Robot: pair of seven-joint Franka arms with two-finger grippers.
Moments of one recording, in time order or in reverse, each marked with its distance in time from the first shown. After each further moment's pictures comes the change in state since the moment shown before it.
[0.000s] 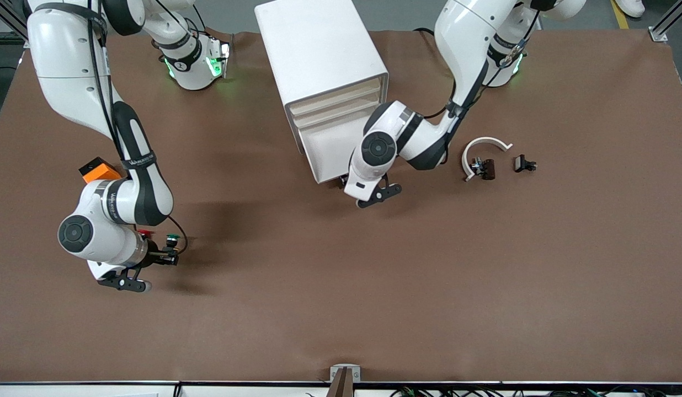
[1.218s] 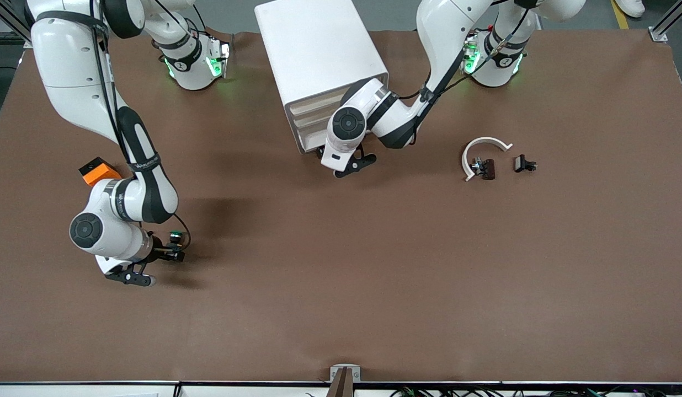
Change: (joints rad) left arm -0.028 -0.001 -0.121 -0.038 -0.068 -0.005 -0.137; right arm -0.007 0.014 0.005 -0.067 0.000 0.081 -0.003
